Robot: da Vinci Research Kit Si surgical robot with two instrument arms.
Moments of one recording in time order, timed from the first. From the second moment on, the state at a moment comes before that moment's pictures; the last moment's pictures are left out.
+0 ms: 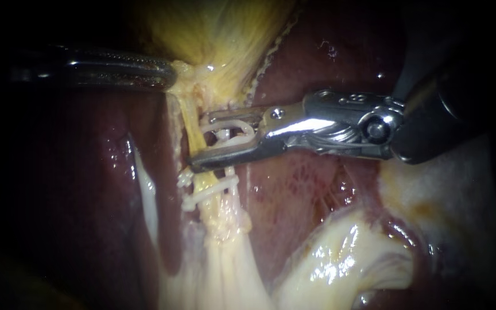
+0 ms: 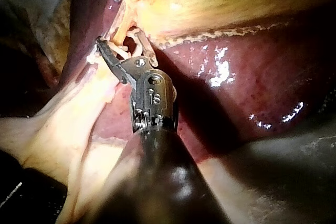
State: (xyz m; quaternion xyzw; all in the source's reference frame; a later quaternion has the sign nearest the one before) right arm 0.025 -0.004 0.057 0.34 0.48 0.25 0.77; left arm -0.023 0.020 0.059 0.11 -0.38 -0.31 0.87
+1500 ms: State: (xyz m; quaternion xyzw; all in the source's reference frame) right arm 0.028 -0.002 0.054 0.44 0.60 0.27 0.61; left arm -0.024 0.020 0.059 0.11 -0.38 -0.31 0.87
